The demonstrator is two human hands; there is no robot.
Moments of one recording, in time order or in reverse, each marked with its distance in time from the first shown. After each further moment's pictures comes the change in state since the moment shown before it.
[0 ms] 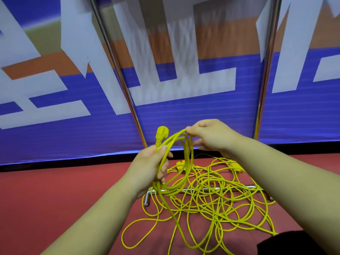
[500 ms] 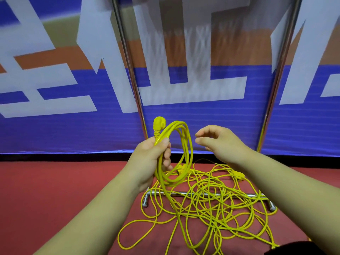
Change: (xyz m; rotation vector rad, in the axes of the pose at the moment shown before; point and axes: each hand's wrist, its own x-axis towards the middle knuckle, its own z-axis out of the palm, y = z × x) left_hand -0.004 0.020 -0.019 -0.226 0.036 0.050; right_hand 0.000 0.013 0.012 -0.072 0.077 -0.256
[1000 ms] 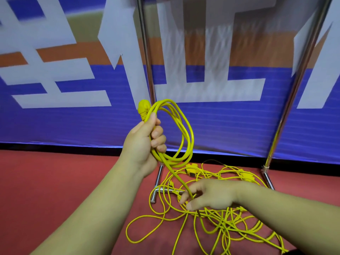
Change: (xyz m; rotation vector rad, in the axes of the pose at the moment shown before) left_hand -0.010 0.040 -0.034 -0.417 0.141 0.074; right_hand -0.039 0.043 0.079 -0.399 -0.919 0.127
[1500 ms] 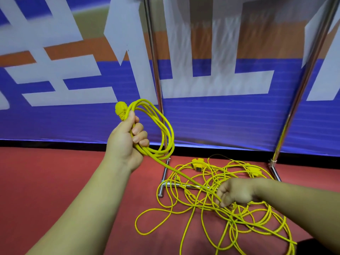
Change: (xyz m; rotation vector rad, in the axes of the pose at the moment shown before) left_hand -0.001 0.026 -0.050 -0.073 0.139 0.036; right_hand 0.005 0.085 0.002 0.045 0.005 0.296
